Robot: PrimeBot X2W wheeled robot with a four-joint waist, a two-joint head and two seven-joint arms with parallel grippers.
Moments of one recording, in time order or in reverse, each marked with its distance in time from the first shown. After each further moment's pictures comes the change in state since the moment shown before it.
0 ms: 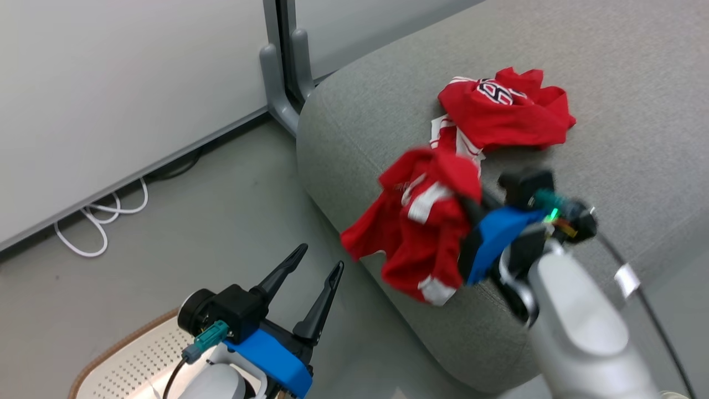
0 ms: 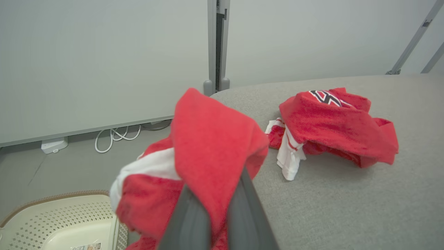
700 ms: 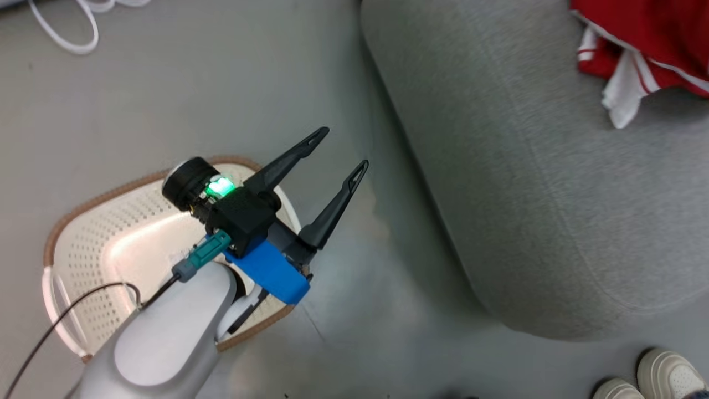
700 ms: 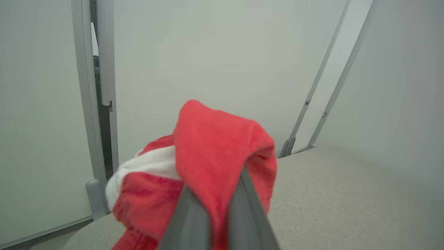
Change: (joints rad) left arm -0.338 0.107 -0.123 -0.117 0.049 0.000 0.029; right arm -0.647 -0.346 -0.530 0.100 -0.051 0.000 -0.011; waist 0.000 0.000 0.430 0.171
